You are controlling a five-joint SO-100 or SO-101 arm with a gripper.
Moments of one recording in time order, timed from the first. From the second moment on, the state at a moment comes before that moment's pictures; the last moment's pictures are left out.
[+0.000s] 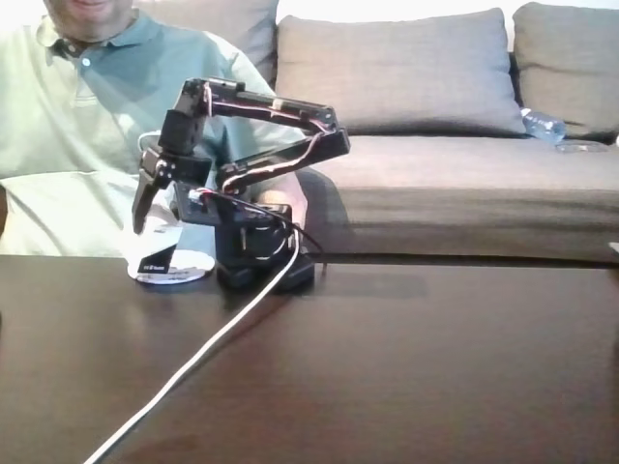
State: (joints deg) arm 93.3 161.4 151.8 80.8 -46.8
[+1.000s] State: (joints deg) arm 74.1 161.4 149.7 84.7 -37.7
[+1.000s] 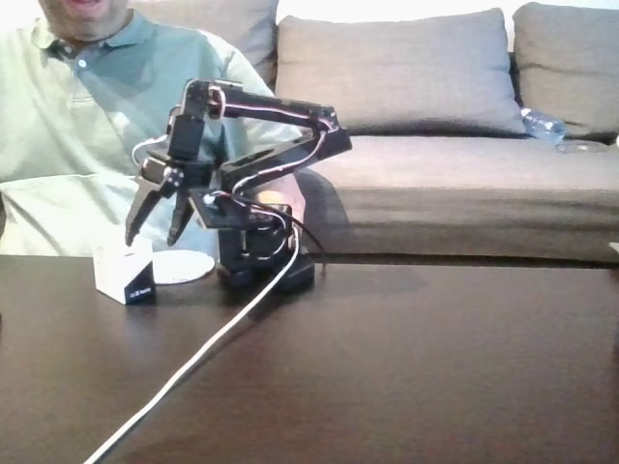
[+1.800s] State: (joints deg) arm -2.5 161.5 149.7 70.8 -16.3
